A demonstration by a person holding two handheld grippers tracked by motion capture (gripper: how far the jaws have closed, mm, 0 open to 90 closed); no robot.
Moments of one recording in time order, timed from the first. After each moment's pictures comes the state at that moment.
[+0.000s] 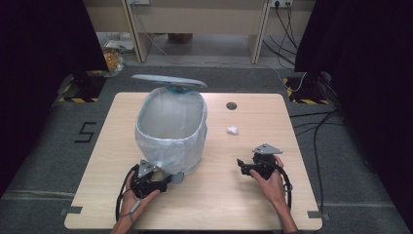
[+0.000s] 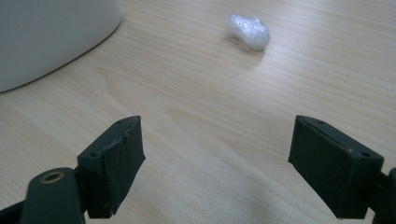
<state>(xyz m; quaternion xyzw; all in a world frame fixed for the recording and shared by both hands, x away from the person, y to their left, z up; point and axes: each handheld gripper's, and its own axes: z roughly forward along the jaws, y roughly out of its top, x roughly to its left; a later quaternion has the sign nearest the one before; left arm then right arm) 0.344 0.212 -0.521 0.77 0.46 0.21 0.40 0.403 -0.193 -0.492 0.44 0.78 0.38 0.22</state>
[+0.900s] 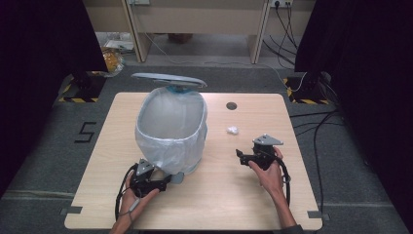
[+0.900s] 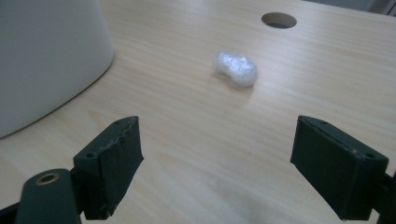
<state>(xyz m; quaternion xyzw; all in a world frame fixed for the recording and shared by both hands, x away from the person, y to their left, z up) 0.348 0.215 -0.522 0.76 0.47 0.19 0.40 0.427 -0.190 -0.478 0.44 0.76 0.41 0.23</state>
